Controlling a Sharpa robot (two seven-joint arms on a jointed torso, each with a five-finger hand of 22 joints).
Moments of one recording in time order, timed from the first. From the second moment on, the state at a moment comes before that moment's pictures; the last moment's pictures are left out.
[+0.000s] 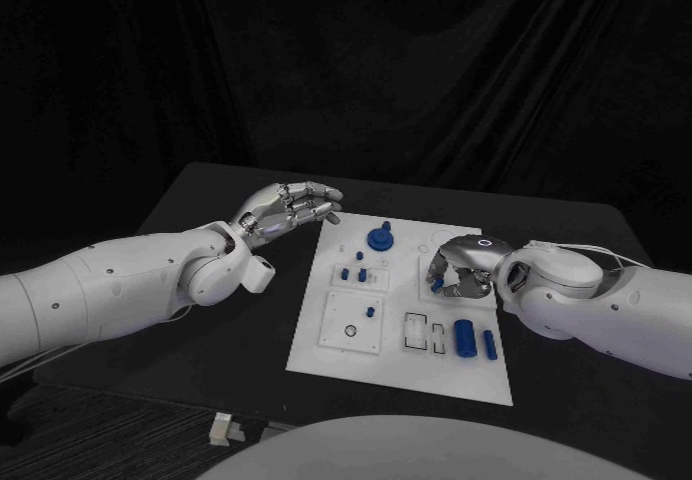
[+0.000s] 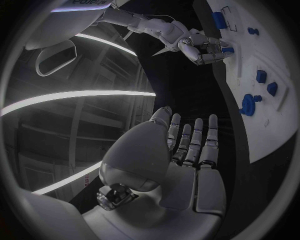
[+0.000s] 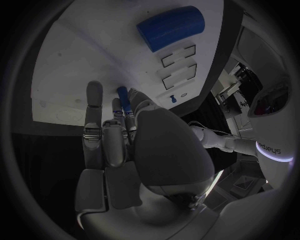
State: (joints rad) left arm 1.16 -0.81 -0.22 1.33 -0.29 0.04 0.68; left_hand 1.51 0.18 -0.08 0.12 0.44 0.53 0.09 0.43 0.25 0.08 0.16 0.80 0.29 0.31 0.16 0.48 0.44 0.15 0.46 0.25 0.06 1.02; right arm 1.17 -0.84 -0.24 1.54 -1.60 -0.22 -0.11; right_hand 1.56 -0.09 0.19 0.18 0.28 1.04 0.12 0.10 0.09 1.08 0.08 0.22 0.07 1.47 0.01 1.39 1.31 0.17 1.42 0.10 0.08 1.28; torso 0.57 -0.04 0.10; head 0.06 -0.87
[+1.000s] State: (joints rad) left arm 1.16 -0.81 -0.22 1.32 -0.29 0.05 0.68; left_hand 1.51 0.18 -0.07 0.11 0.46 0.53 0.09 0.43 0.25 0.08 0.16 0.80 0.28 0.32 0.17 0.48 0.44 0.15 0.47 0.25 0.06 1.02; right arm 1.18 -0.89 -0.24 1.60 -1.64 -0.30 -0.10; right_hand 1.59 -0.11 0.28 0.13 0.30 1.13 0.13 0.11 0.11 1.17 0.09 0.16 0.07 1.47 -0.01 1.39 1.31 0.17 1.40 0.08 0.10 1.31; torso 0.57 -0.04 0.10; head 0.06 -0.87
